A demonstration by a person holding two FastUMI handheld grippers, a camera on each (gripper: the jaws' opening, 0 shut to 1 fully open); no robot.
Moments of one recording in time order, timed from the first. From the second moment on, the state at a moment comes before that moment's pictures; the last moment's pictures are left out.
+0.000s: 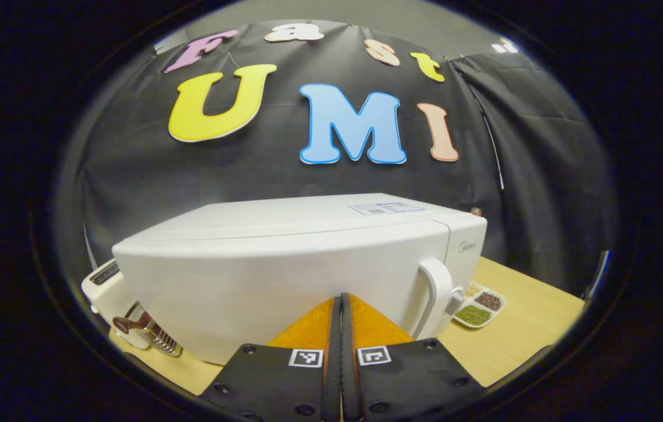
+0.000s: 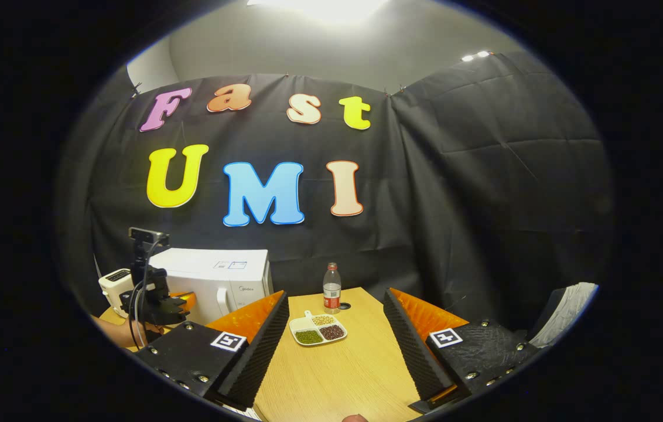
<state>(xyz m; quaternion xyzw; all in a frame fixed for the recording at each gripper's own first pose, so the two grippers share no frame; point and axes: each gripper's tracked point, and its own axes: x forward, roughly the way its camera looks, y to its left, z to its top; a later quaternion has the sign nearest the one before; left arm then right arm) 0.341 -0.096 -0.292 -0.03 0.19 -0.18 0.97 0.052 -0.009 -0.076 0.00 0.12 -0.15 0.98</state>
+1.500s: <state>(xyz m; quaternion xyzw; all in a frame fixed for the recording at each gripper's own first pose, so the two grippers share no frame) 0.047 -0.008 -0.047 -0.04 0.06 -0.04 1.00 -0.017 -0.020 -0.025 0.05 0.05 0.01 1.00</state>
